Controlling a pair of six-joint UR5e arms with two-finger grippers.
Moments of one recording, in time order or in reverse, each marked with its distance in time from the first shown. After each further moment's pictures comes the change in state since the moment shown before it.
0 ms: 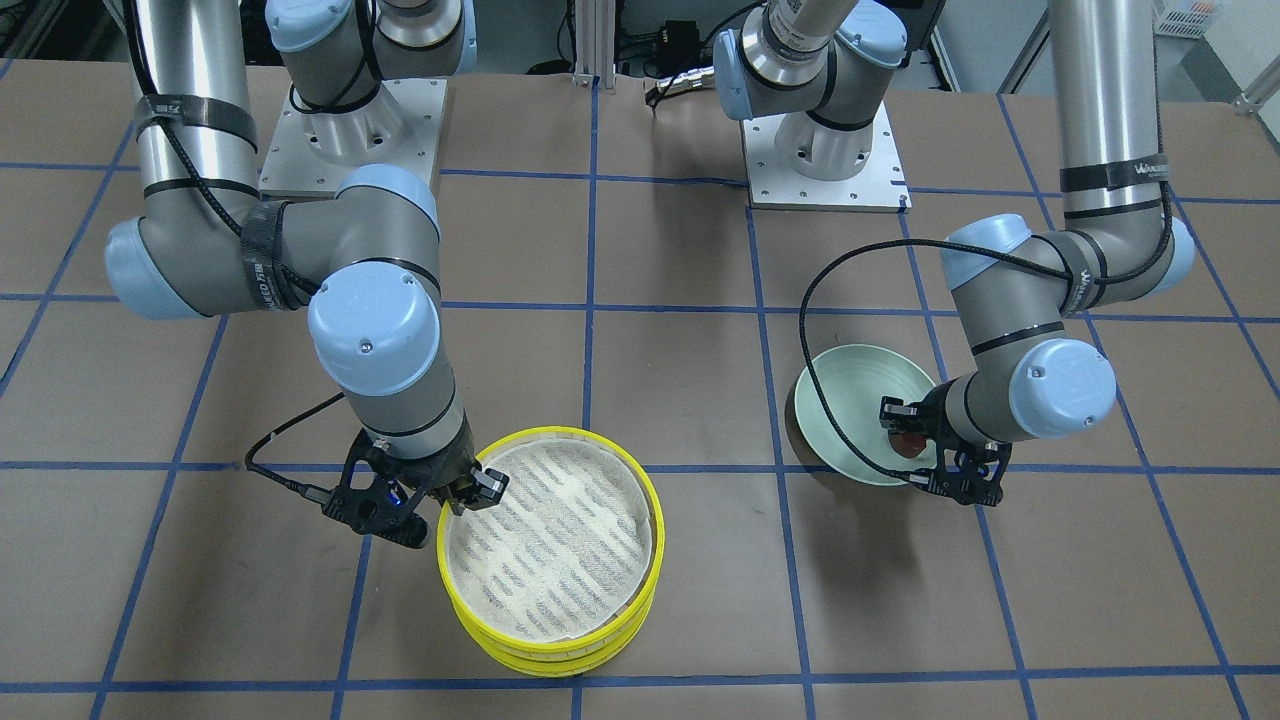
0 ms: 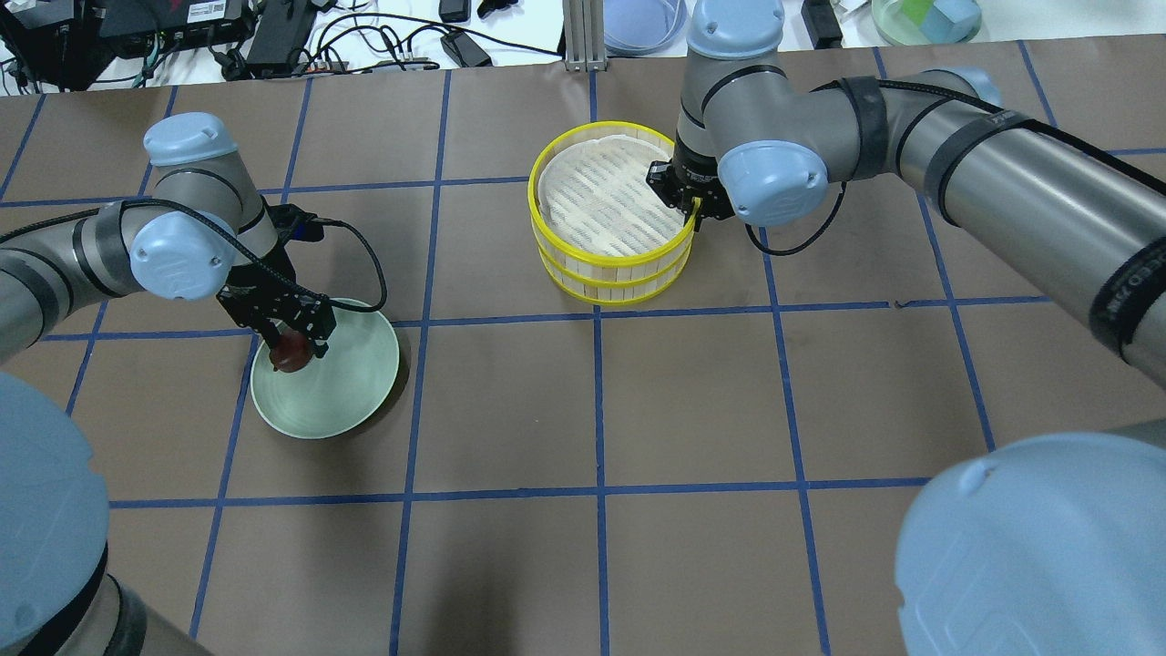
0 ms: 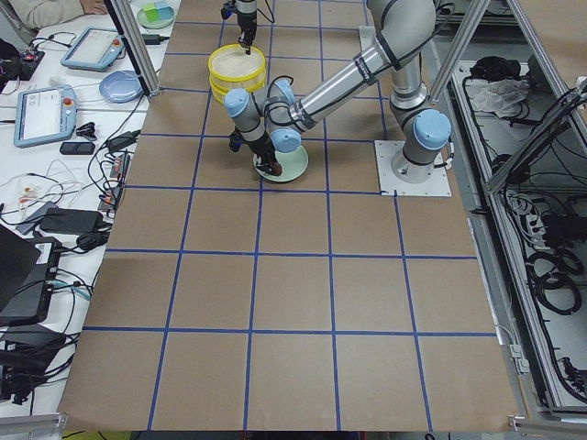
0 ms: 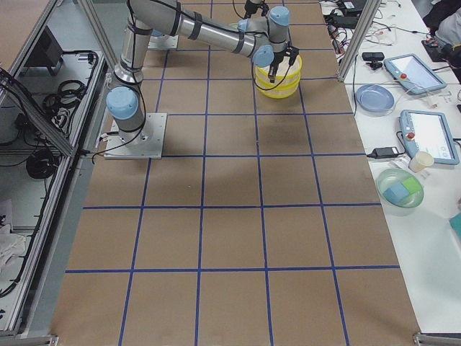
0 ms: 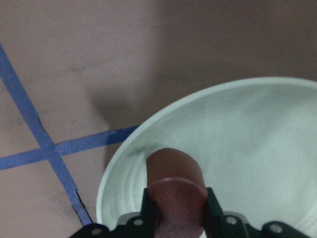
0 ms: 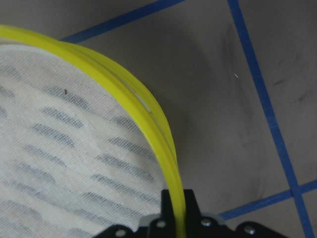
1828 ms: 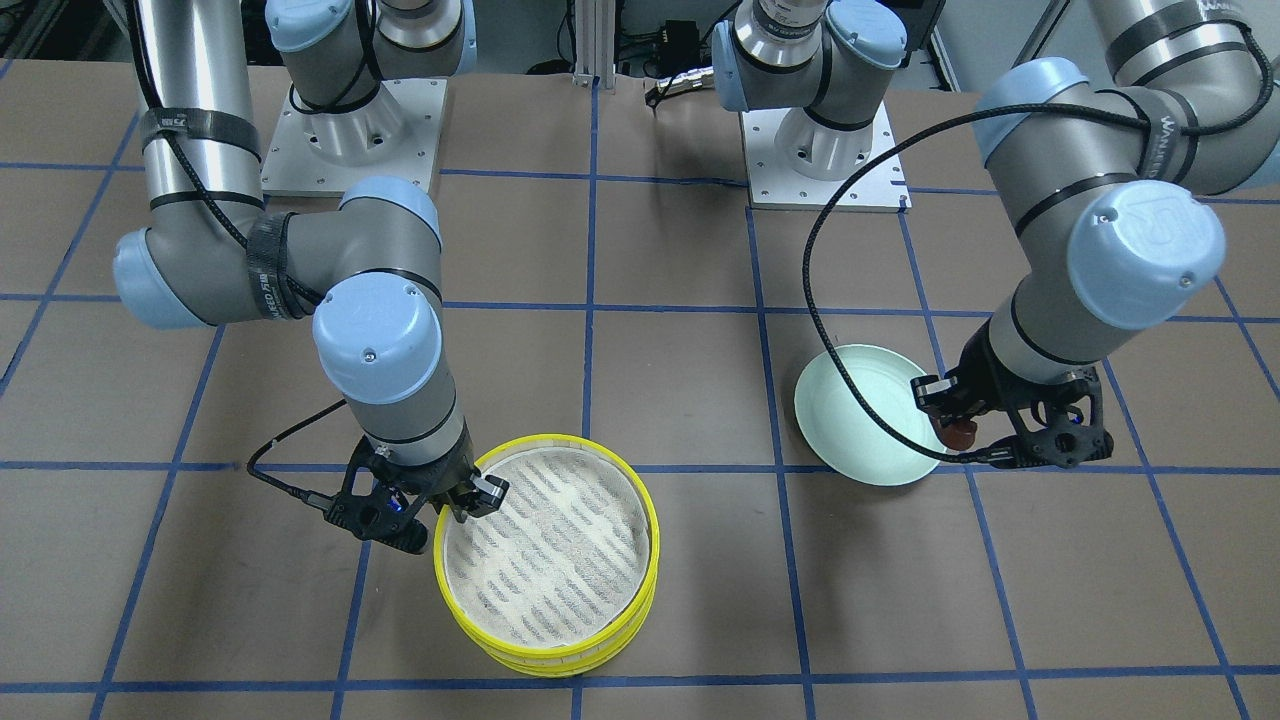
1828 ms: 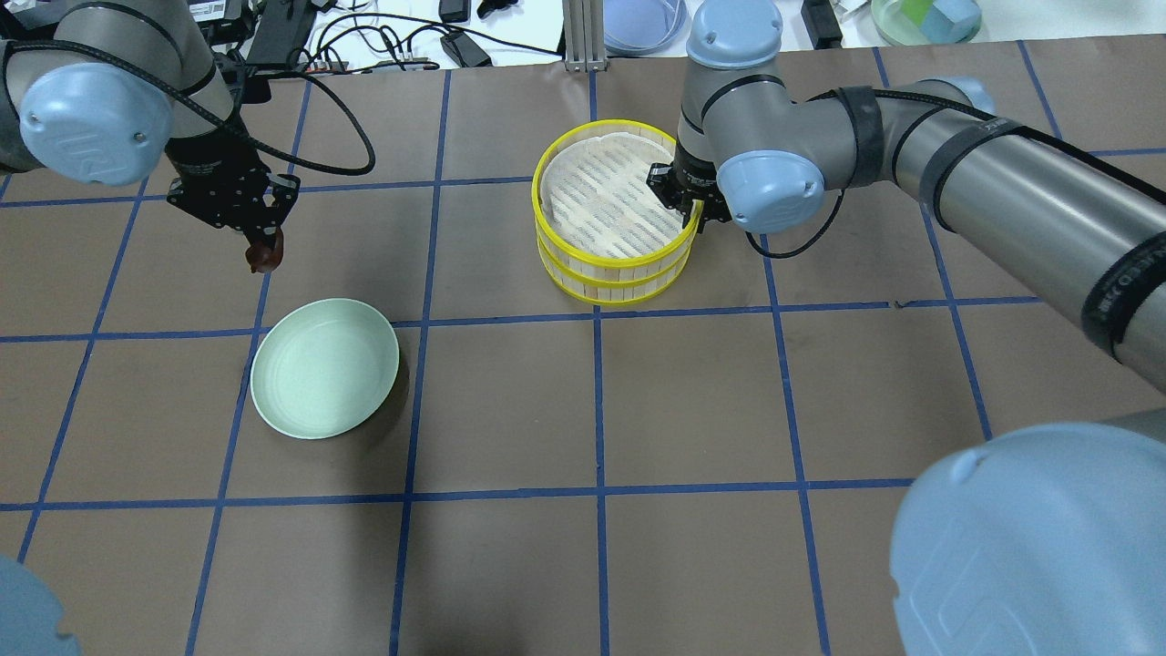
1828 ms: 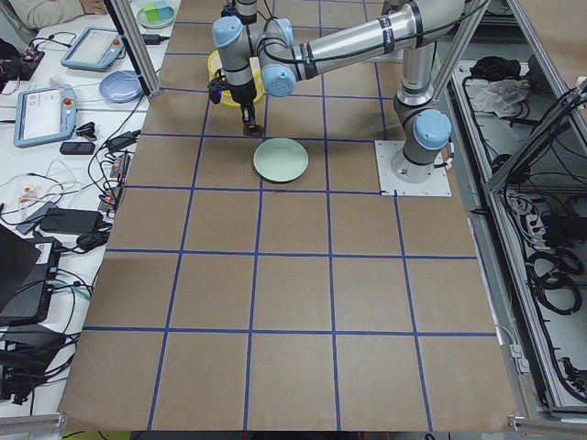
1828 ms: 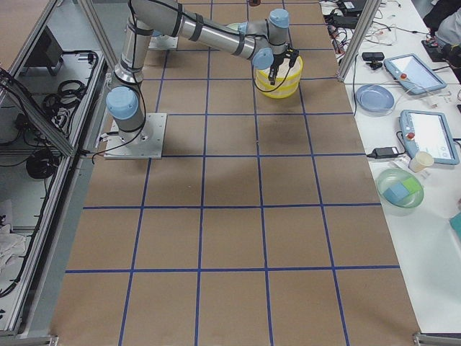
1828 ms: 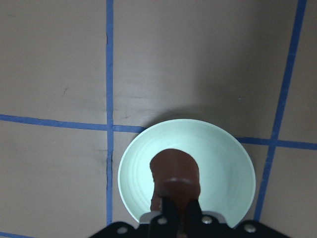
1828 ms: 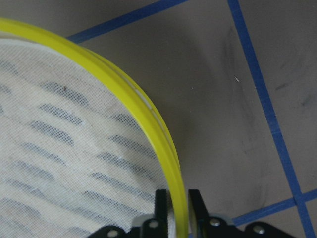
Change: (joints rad) left arm -0.118 0.152 0.238 -0.194 0.019 -0.416; right arm -0.002 0.013 0.012 -0.031 -0.007 -0.003
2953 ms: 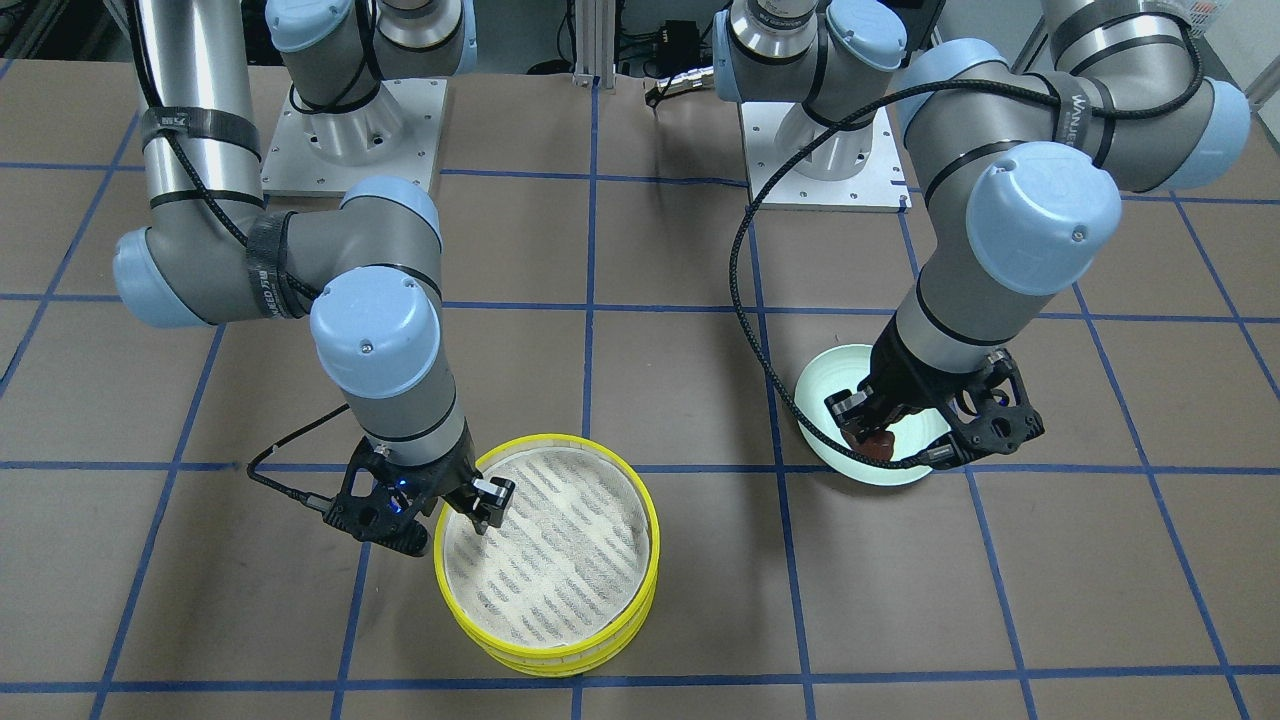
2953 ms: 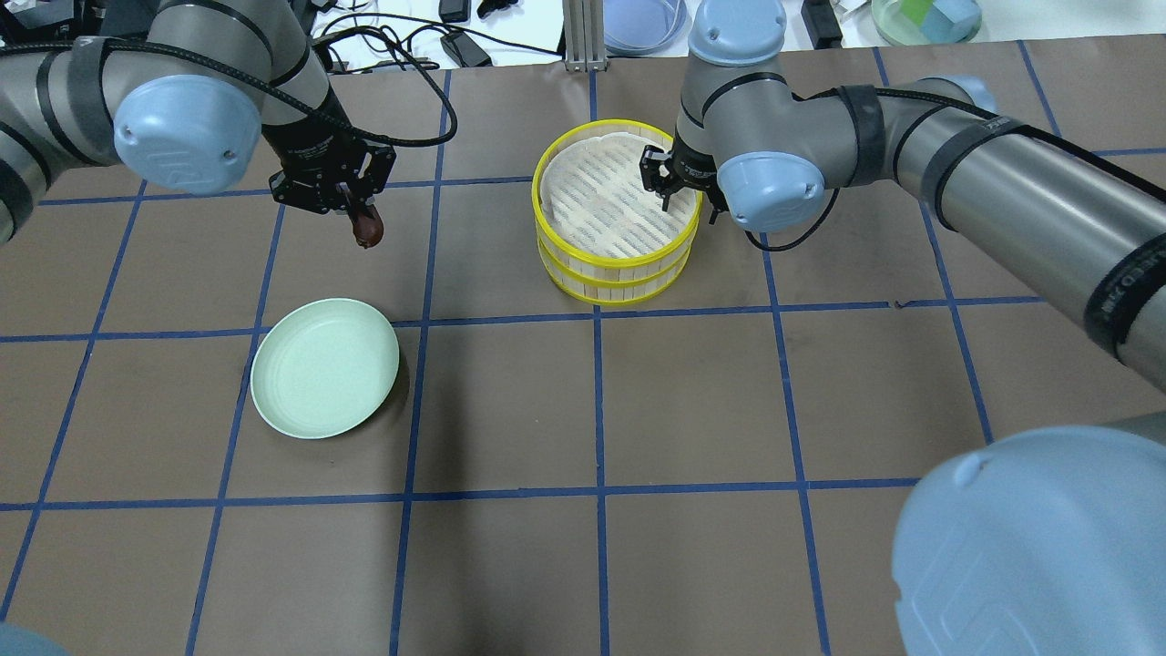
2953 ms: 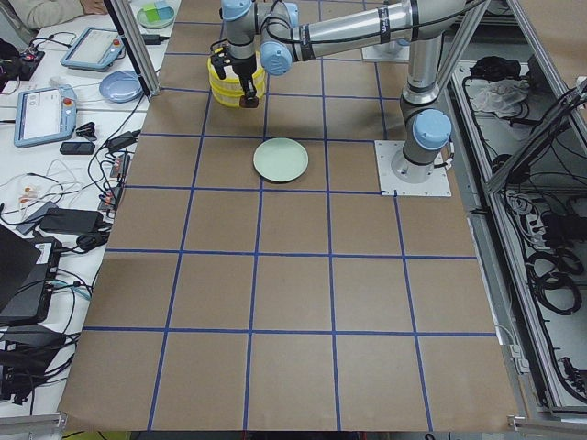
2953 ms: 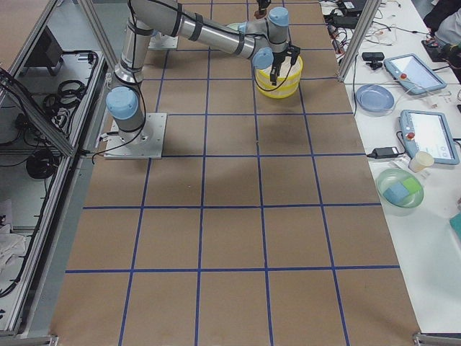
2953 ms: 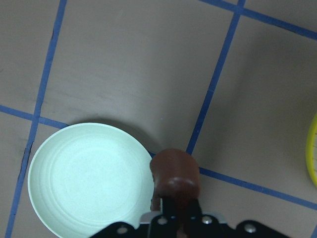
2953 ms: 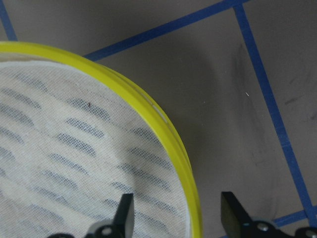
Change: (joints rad) left arm -0.118 0.001 0.003 0.100 -0.160 -0.482; right arm 0.000 -0.009 -0.006 -0.053 0.012 -0.006
